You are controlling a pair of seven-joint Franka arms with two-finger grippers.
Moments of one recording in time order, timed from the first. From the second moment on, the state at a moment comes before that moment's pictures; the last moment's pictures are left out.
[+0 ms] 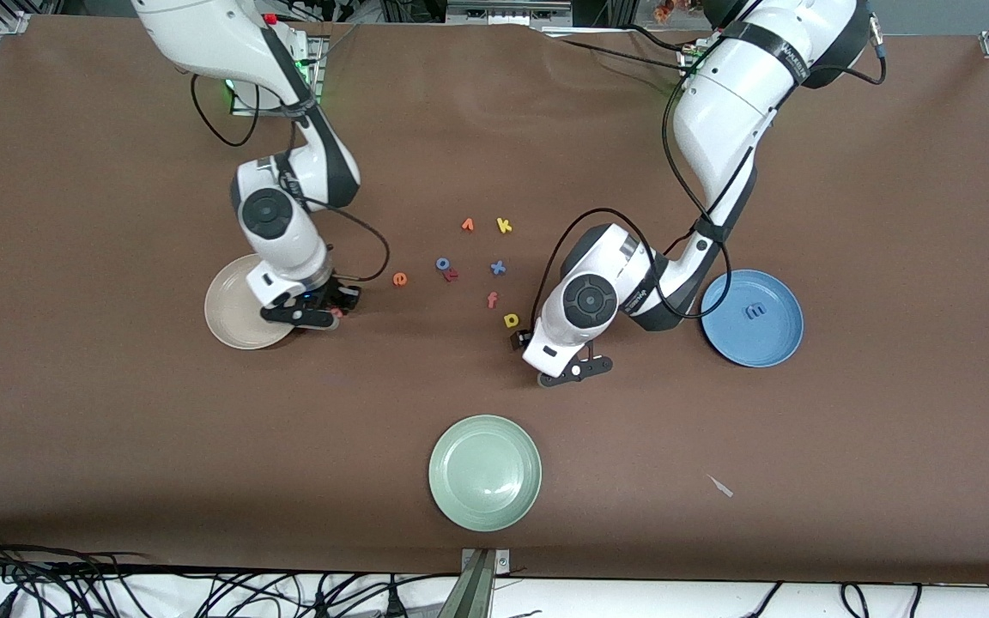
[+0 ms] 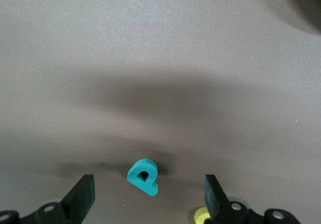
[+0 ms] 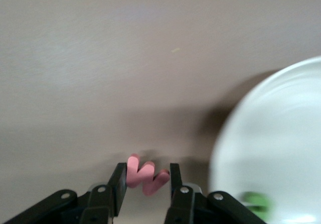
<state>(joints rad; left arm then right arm) -0.39 0.92 -0.24 -1.31 0.04 2.15 -0.86 0.59 0.42 -0.24 -2.13 0.06 2.57 0.39</state>
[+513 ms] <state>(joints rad) -0.40 0.93 -0.24 -1.31 0.05 2.16 -0.86 0.58 0.27 -0.45 -2.27 0.06 2.46 -0.02</state>
